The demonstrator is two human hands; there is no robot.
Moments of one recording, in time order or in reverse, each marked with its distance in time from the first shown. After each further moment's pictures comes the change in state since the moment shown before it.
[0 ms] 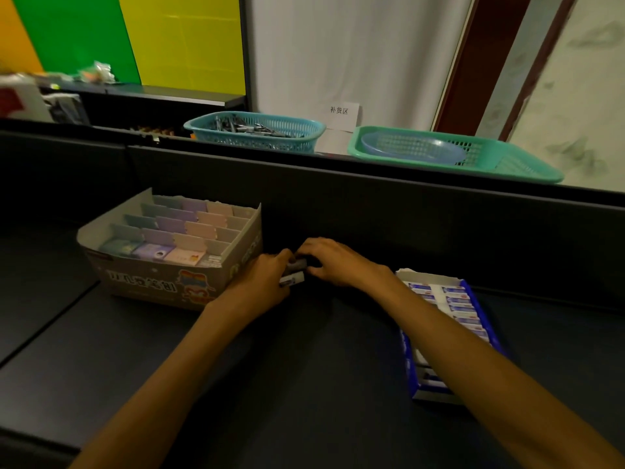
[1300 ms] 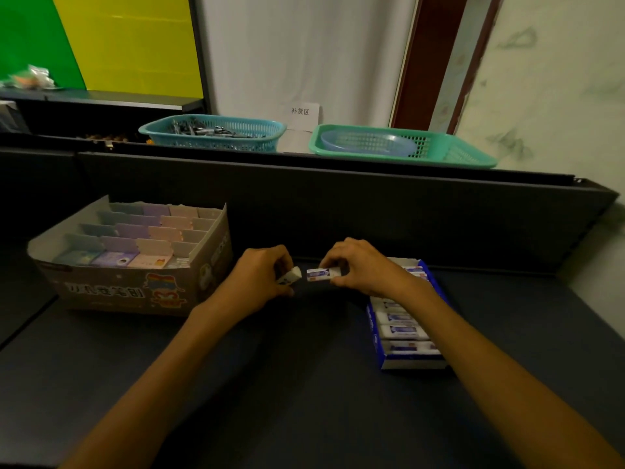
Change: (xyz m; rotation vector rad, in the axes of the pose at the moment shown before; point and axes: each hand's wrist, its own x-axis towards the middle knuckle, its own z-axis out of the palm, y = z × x) left_hand -0.013 0.035 -0.007 -0.223 0.062 0.211; right_hand -0.105 0.016 -0.022 0.035 0.111 0.164
